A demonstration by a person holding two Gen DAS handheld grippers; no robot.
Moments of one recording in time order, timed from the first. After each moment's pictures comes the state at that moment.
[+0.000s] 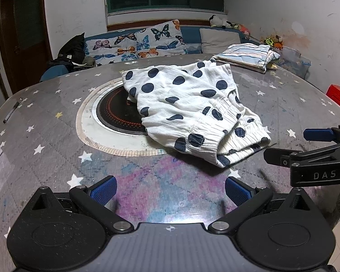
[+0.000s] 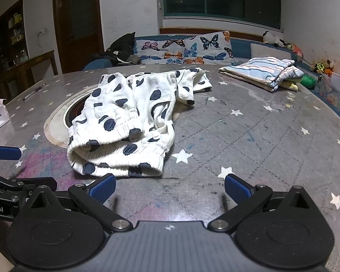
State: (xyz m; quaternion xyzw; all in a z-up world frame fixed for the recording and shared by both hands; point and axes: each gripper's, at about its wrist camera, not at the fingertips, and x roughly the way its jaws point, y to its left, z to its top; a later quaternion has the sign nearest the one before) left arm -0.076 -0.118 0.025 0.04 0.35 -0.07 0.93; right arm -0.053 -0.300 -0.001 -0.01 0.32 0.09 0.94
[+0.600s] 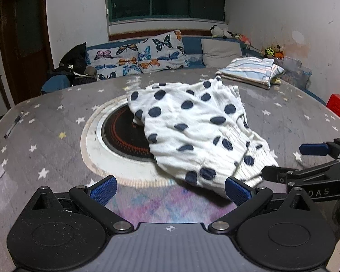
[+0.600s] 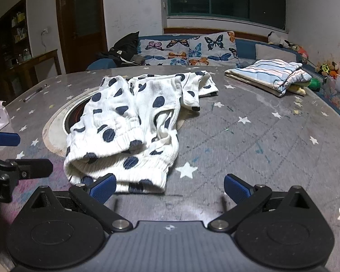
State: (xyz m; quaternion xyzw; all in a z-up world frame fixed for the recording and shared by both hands) left arm -0.052 -0.110 0.045 0.04 0.33 -0.07 0.94; right arm -0.031 -0.298 0.002 -0.01 0.32 0.10 0.94
